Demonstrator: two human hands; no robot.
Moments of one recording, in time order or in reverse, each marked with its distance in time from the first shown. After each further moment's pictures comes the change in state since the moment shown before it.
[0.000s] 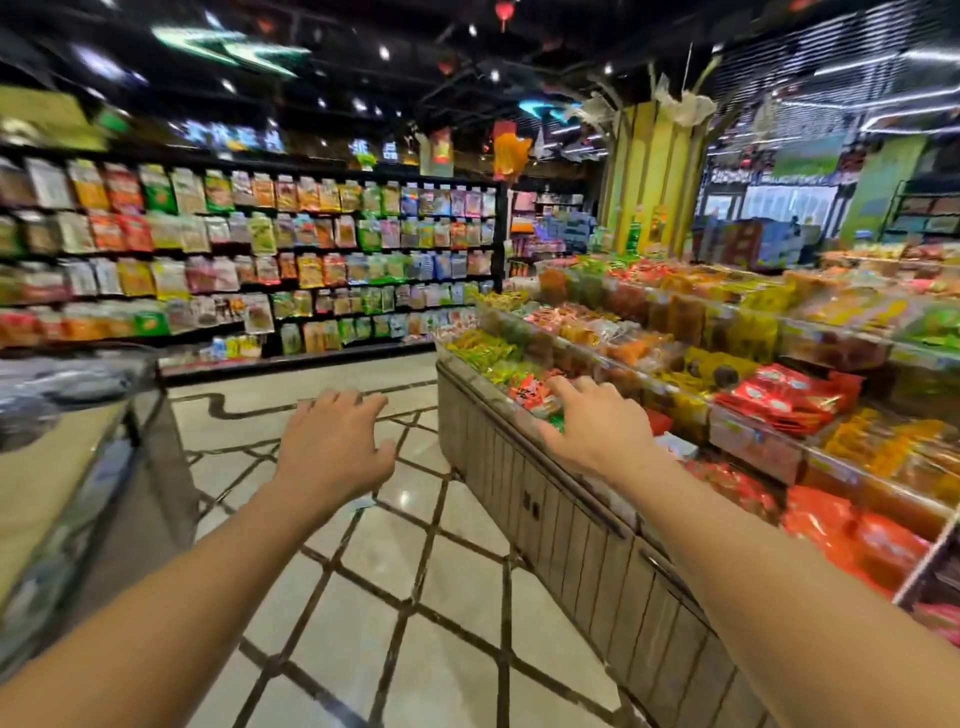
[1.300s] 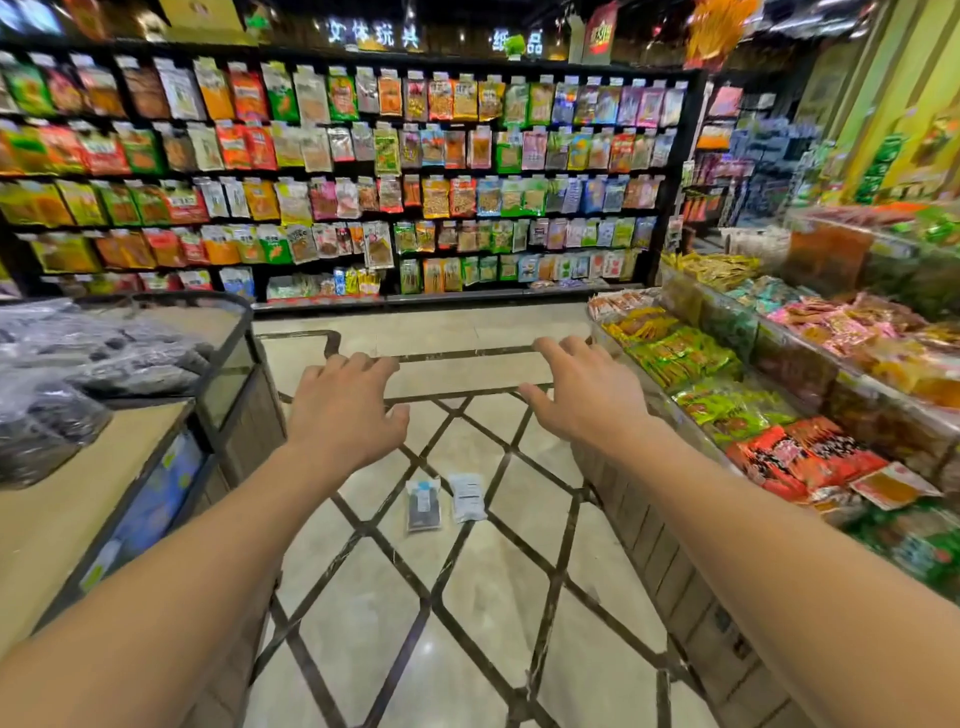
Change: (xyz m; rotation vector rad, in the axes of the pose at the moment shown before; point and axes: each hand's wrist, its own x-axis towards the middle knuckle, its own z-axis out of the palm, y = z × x) left_hand 0.504 -0.300 0.273 0.078 -0.125 -0.242; right_hand 0.624 -0.260 0.232 0.171 -0.026 -0.316
